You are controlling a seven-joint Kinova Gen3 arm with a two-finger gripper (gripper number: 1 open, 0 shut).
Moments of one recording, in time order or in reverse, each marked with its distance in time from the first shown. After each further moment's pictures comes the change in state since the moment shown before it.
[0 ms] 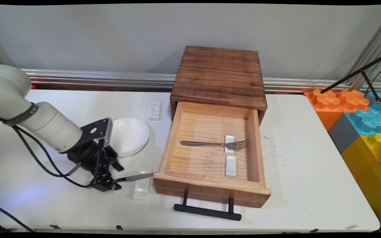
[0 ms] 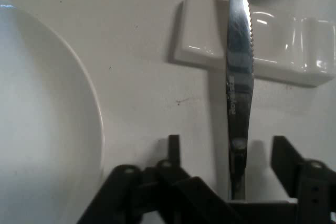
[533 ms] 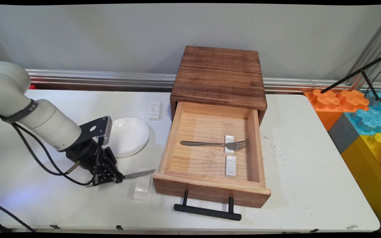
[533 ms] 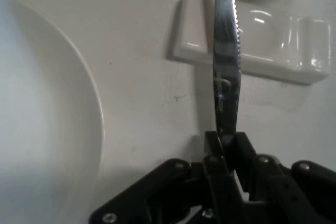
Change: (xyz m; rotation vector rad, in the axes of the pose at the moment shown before) arm 0.003 -0.001 -0.007 -0.008 -0.011 -0.016
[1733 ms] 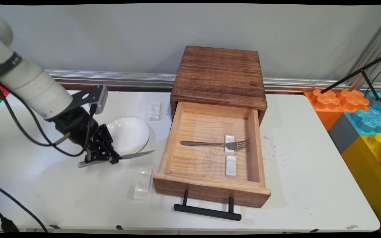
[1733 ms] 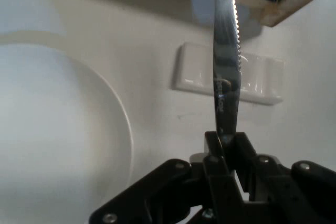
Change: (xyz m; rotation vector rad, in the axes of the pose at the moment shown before) arm 0.047 -0.007 -0.085 -0.010 -0.010 0.015
